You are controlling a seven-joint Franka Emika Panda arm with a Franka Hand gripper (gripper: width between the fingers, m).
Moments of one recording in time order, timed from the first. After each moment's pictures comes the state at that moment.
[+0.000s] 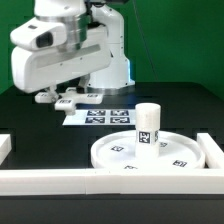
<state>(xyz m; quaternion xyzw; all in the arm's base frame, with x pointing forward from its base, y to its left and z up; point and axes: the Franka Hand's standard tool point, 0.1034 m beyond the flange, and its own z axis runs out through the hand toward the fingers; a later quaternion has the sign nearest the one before) 0.472 -0.086 0.097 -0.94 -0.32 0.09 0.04</state>
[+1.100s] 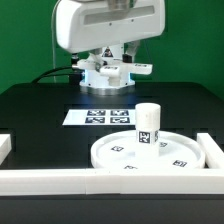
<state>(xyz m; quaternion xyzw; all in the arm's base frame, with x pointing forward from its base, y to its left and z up) 0.518 -0.013 0.153 -0.95 -0.29 0.08 0.02</state>
